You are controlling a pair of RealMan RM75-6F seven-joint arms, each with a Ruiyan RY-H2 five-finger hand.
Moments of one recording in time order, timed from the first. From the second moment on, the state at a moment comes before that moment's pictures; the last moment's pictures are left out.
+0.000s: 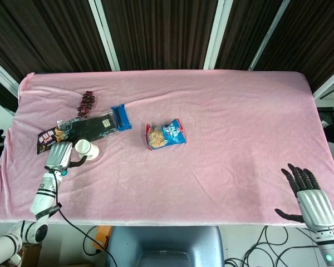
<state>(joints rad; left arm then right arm) -0.56 -1.56 -0.19 -1.04 1.29 1.05 -0.15 0.06 -1.06 -0.03 -1.68 -1.59 1.43 -0.07</state>
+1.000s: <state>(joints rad) -0.39 -1.45 -0.08 -1.06 1.33 1.07 -0.24 0.07 -1.07 -0.03 -1.69 -1.58 1.42 -0.11</state>
